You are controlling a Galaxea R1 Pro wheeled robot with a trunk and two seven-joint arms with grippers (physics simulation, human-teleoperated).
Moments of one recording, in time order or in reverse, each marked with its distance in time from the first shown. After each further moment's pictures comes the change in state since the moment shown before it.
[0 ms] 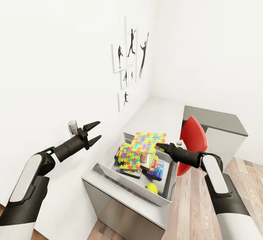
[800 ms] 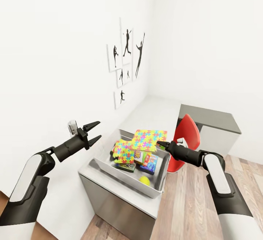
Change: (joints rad) left arm 0.000 0.001 0.000 0.000 0.001 0.000 -0.001; right arm 0.003 -0.008 0.001 -0.043 -0.001 0.000 0.011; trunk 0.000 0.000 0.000
